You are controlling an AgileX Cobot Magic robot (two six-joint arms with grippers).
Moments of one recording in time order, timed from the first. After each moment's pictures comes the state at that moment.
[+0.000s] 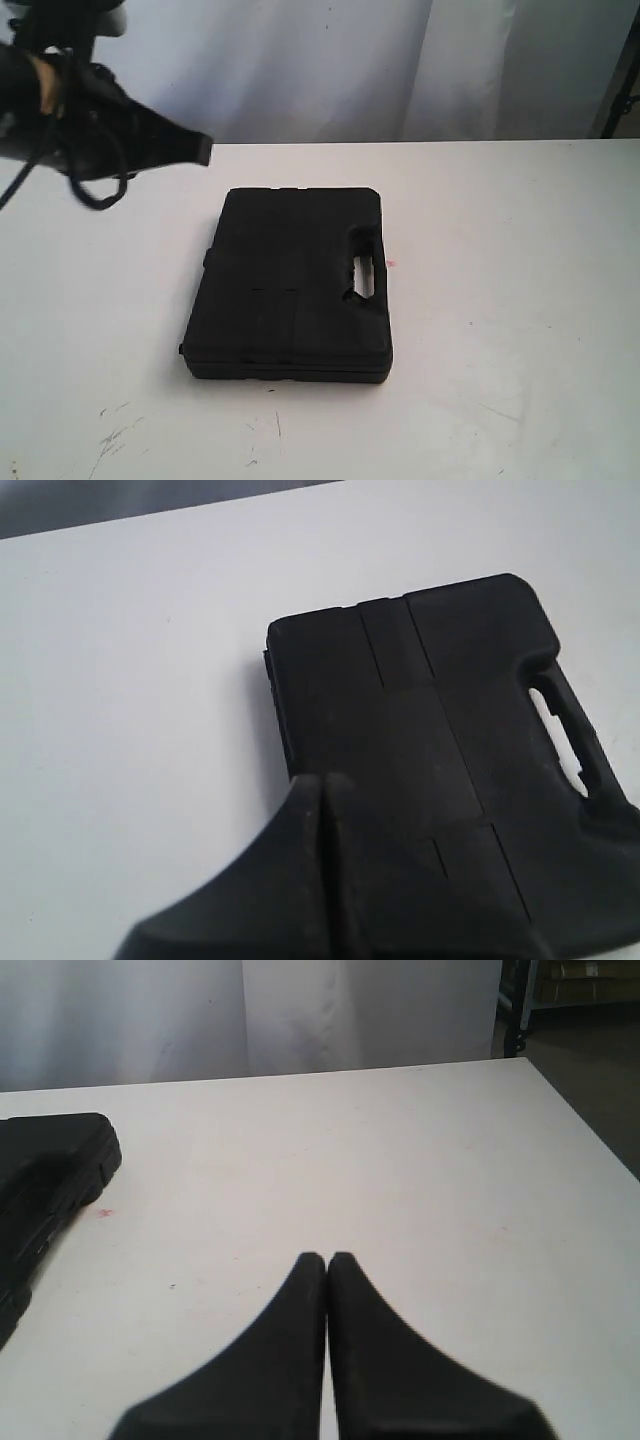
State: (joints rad) left arm -0.58 1.41 -1.11 0.36 0.63 -0.51; right arm -0.05 0.01 0.00 0.02 0.35 0.02
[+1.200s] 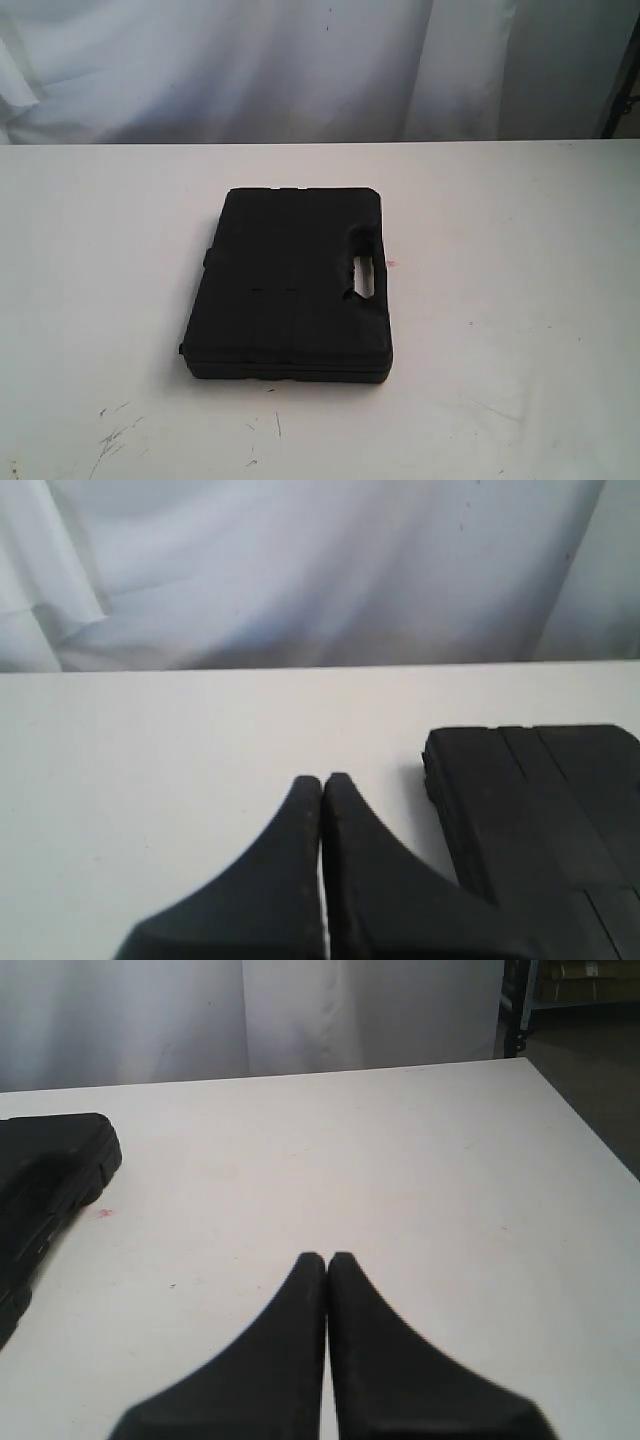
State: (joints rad) left arm -0.38 0.61 -0.51 0.70 0.42 -0.77; right arm -0.05 0.01 0.00 0.02 0.35 0.02
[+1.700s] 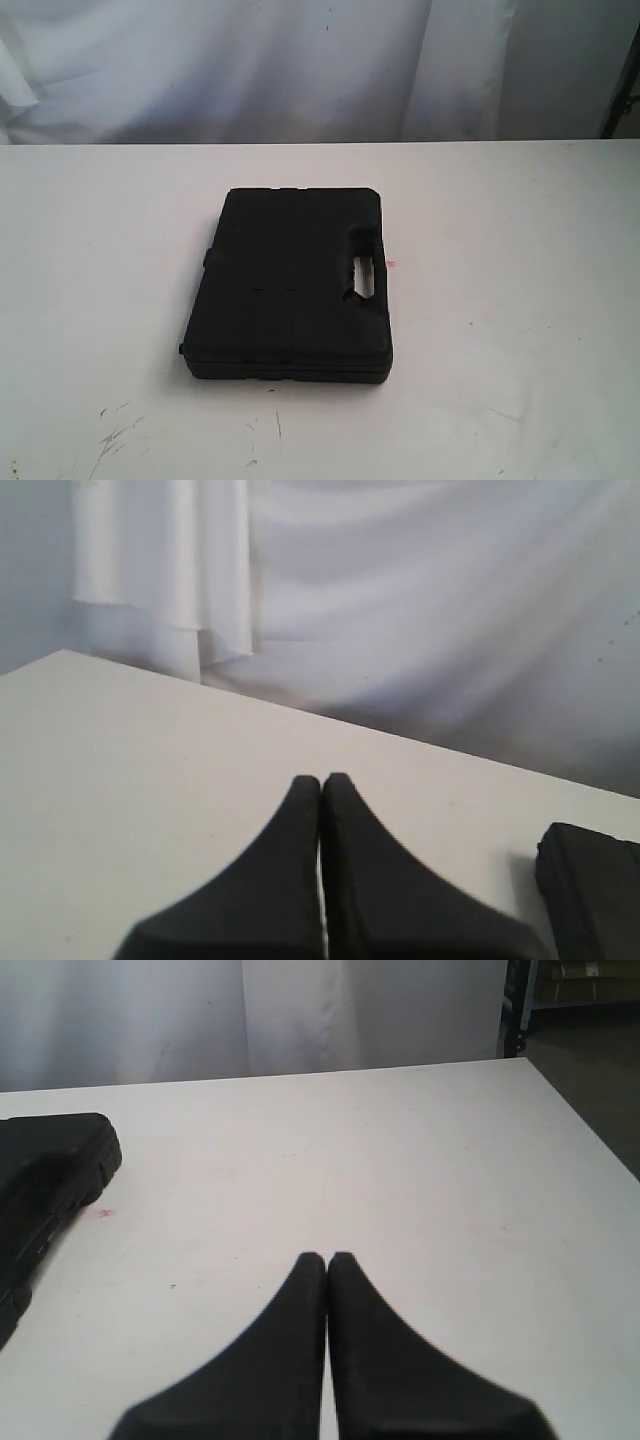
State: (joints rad) left arm 0.00 0.24 -0.23 0.60 0.26 -0.77; right arm -0.05 0.01 0.00 0.02 0.35 0.02
